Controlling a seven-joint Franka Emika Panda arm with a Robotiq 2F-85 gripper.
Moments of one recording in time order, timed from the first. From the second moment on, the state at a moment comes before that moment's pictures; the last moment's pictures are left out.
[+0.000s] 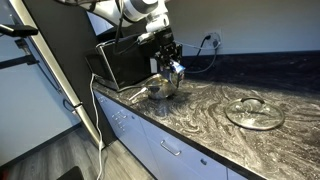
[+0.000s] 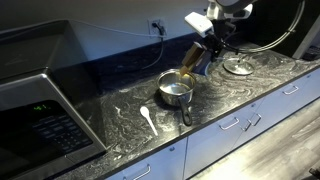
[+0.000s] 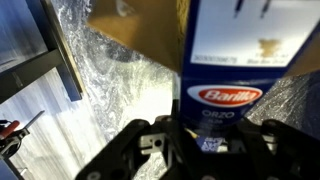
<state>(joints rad) 0.19 0.42 -0.10 -1.59 -0.08 2.07 1.92</state>
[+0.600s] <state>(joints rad) 0.25 0.42 -0.08 -1.56 -0.25 1.97 2.08</state>
